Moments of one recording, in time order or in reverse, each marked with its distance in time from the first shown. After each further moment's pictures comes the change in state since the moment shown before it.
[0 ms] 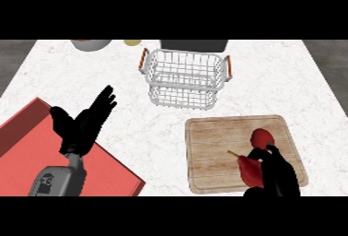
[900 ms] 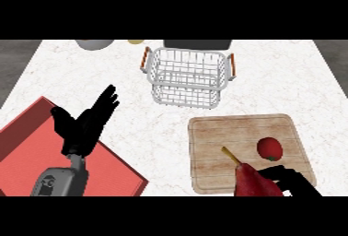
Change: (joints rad) left arm 0.006 -0.019 -0.016 -0.046 -0.009 0.013 0.030; right arm -0.023 0.052 0.525 -0.787 0.276 0.177 0.679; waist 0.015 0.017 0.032
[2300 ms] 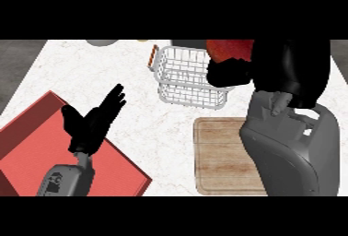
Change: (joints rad) left arm -0.022 -0.019 -0.023 0.014 -0.017 -0.015 -0.001; right arm -1.102 -0.003 -0.595 0.640 -0.337 0.201 0.064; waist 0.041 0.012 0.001
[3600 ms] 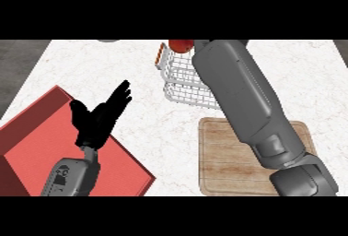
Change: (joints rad) left arm -0.050 -0.018 -0.003 0.045 -0.009 -0.016 -0.013; right arm -0.356 0.005 -0.138 1.000 -0.512 -0.899 -0.524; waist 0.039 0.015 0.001
